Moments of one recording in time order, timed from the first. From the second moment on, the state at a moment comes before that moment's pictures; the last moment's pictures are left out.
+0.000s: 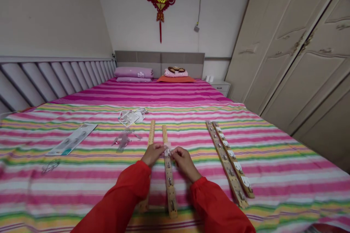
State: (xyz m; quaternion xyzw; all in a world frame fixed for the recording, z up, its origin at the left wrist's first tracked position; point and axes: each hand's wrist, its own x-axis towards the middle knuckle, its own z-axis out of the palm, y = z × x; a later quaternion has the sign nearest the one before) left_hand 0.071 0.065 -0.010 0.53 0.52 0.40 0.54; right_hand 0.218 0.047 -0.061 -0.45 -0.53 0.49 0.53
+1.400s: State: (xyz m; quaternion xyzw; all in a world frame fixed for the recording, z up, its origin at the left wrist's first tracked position) left_hand 0.081 0.094 -0.070 0.55 0.66 0.35 0.37; right_hand 0.210 0.075 -0.093 -0.57 -0.59 0.36 0.45
